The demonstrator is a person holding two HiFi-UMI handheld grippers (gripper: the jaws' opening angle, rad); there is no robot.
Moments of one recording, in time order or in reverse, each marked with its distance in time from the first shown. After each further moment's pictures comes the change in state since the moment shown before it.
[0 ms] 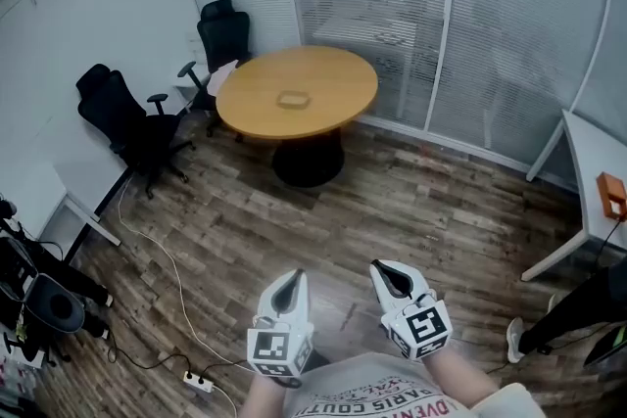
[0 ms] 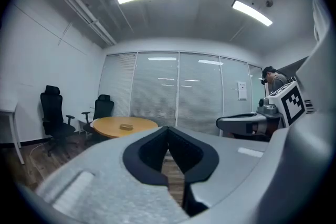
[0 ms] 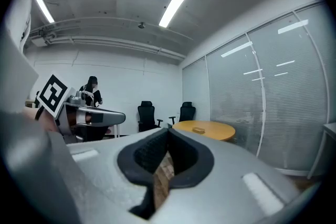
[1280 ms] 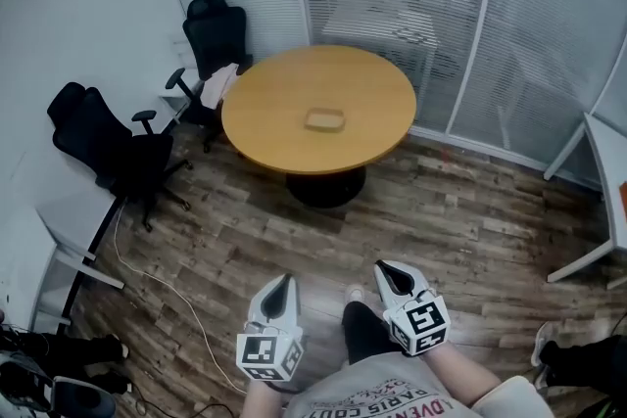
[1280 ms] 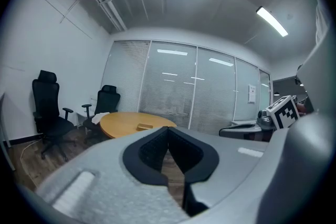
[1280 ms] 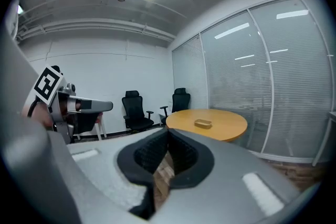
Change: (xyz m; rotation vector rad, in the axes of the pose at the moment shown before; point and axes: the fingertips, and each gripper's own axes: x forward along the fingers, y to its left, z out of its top) left arm 0.184 0.351 -0.003 -0.080 0.061 -0.041; right arm 0.377 0.000 -0.026 0.092 0.149 -0.117
